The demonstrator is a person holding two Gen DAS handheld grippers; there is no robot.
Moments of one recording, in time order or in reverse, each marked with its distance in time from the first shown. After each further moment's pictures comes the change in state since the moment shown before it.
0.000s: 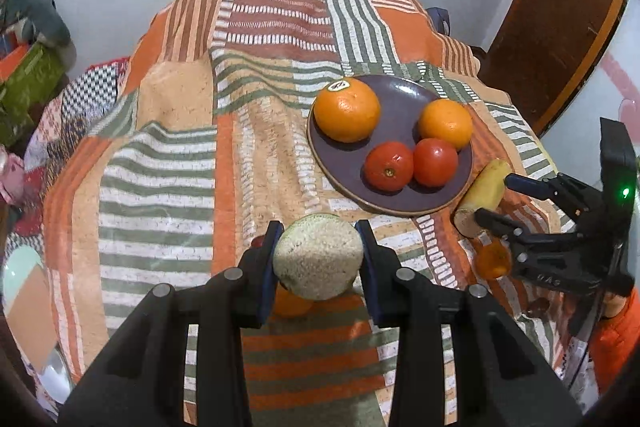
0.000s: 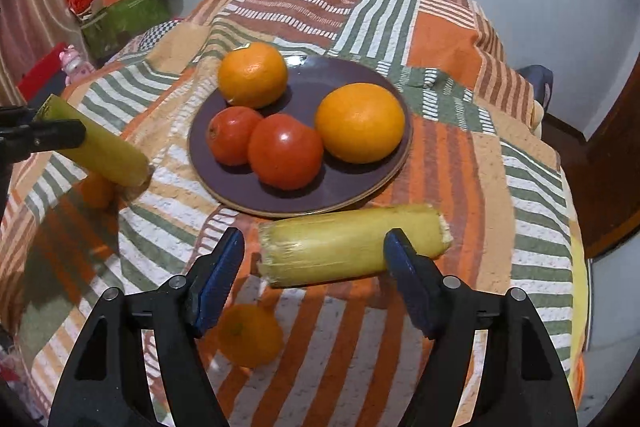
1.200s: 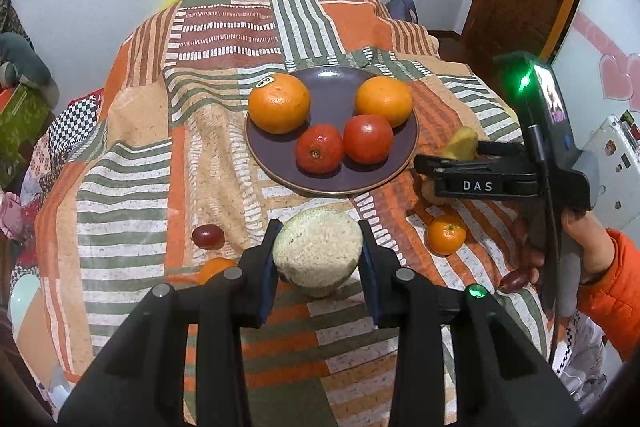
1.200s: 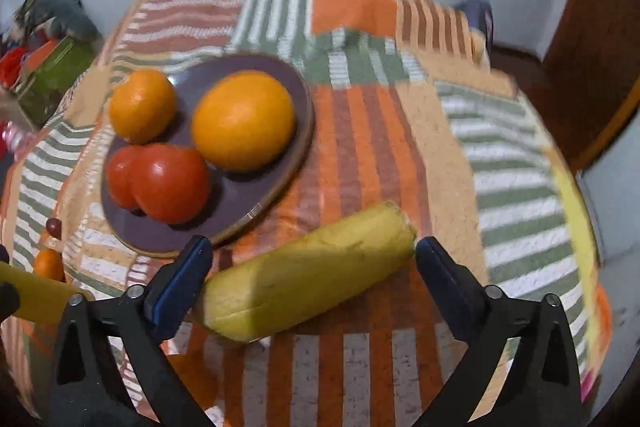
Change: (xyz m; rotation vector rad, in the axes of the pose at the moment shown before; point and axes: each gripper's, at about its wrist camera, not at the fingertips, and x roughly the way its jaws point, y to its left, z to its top) left arm -0.010 -0.057 -0.022 0.126 -0.023 -0.028; right arm 0.032 -0.054 0.001 0.331 0.090 -0.073
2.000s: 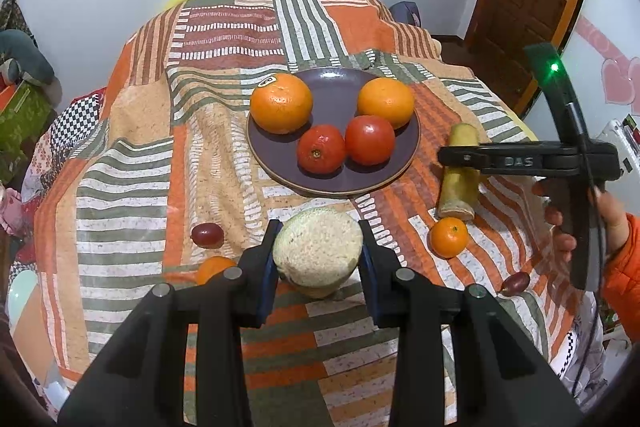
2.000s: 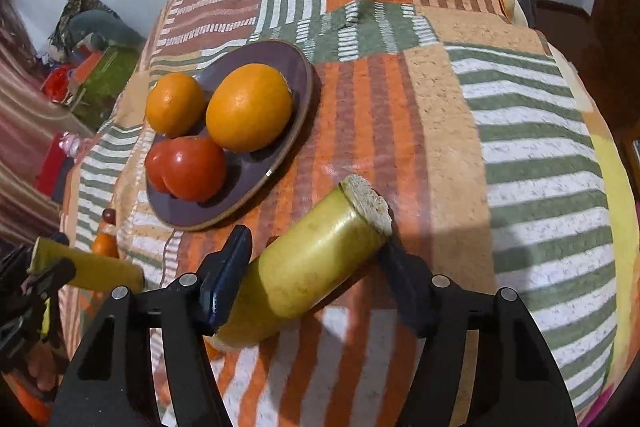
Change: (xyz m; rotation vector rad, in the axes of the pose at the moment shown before) left arm 0.000 0.000 -0.003 -0.011 -0.012 0.007; right arm -0.009 -0.023 0.004 -0.007 0.048 0.222
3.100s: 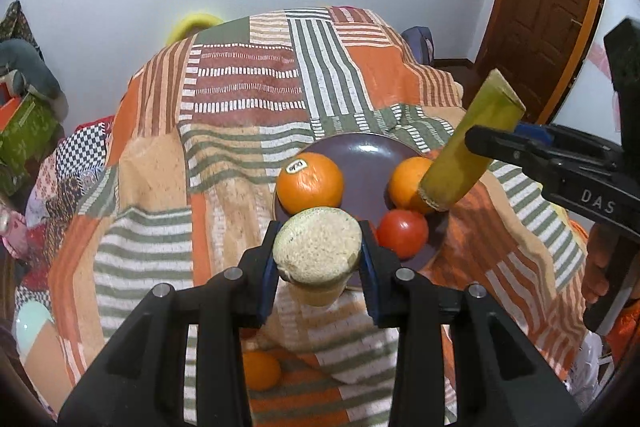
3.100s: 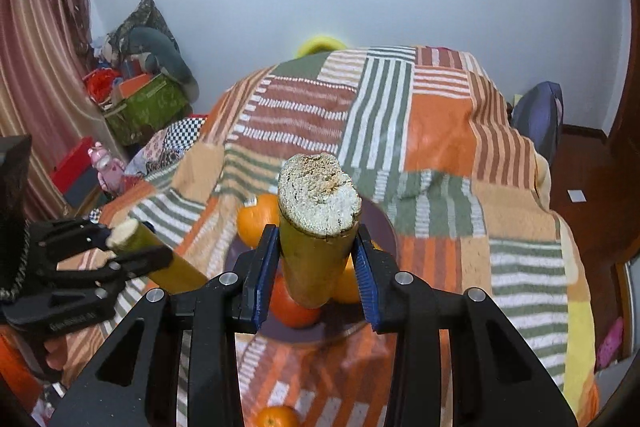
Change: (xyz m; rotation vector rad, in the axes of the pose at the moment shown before) left arm 0.014 0.029 0.078 -0.021 -0.064 0.028; right arm -0.054 0.075 0.060 -0.233 -0.297 0.031
